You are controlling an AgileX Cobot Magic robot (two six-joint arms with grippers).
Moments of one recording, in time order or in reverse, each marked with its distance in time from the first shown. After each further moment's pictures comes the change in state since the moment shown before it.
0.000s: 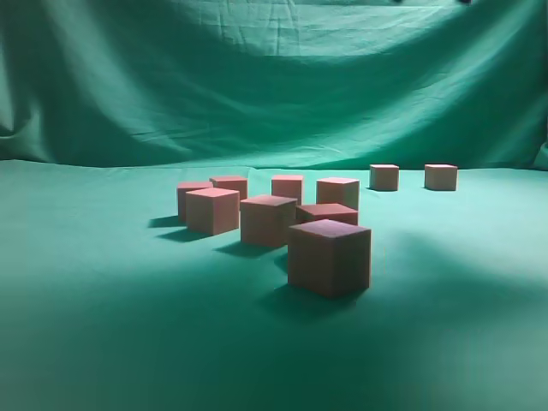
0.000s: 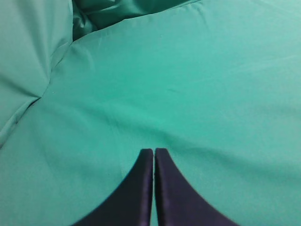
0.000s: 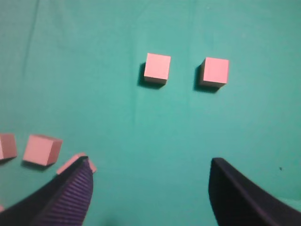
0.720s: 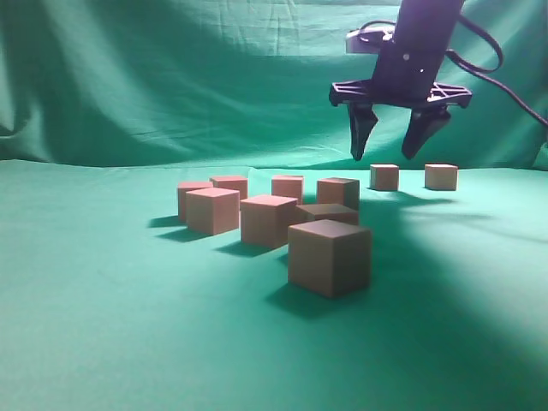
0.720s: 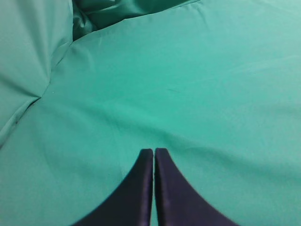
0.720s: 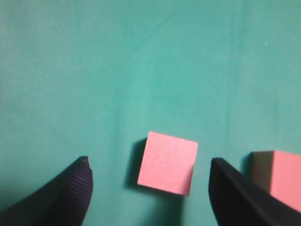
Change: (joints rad) left arm 0.000 0.000 0.000 0.000 0.000 0.000; right arm -0.052 0.388 -0.006 0.030 -0.484 -0.091
